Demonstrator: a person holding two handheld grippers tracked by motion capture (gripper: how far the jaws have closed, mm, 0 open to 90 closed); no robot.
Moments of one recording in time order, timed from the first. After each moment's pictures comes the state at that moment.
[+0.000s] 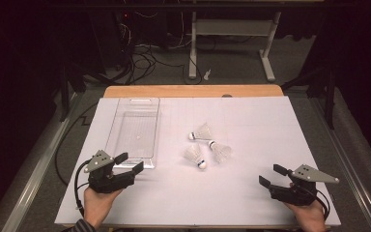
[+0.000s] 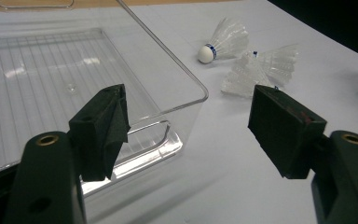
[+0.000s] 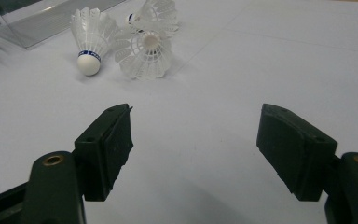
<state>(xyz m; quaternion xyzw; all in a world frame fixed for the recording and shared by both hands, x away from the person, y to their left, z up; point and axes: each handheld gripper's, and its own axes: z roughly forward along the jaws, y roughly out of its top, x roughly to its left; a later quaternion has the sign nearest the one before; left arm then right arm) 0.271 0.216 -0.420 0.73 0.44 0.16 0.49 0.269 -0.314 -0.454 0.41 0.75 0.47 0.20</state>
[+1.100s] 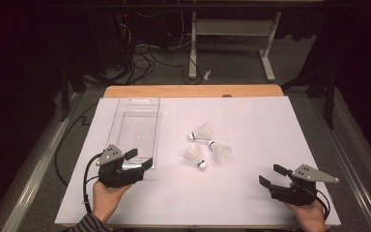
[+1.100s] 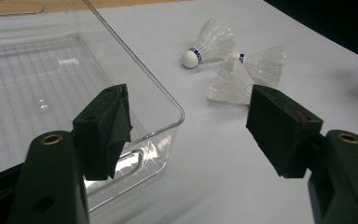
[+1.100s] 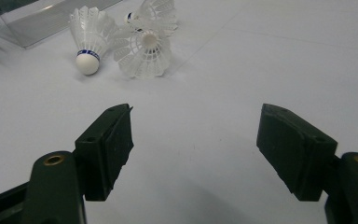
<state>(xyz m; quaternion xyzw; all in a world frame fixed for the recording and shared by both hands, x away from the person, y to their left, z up) 0.285 0.194 -0.413 0.75 0.43 0.15 0.49 0.270 -0.315 -0.454 0.42 0.75 0.47 0.20</state>
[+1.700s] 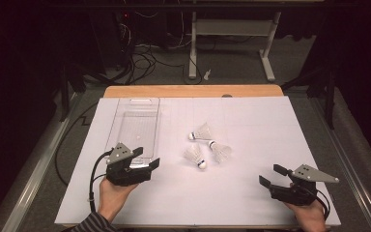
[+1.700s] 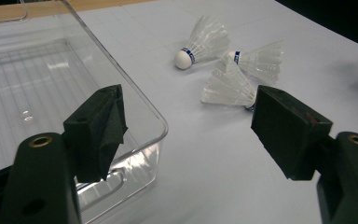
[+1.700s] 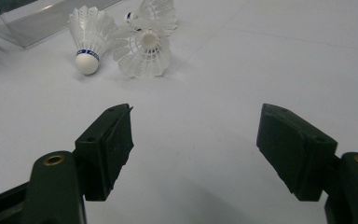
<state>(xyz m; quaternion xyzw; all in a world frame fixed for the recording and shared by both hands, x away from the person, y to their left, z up) 0.290 0.176 -0.412 0.76 0.42 0.16 0.48 0.270 -0.315 -0.454 0.42 0.75 0.47 0.20</state>
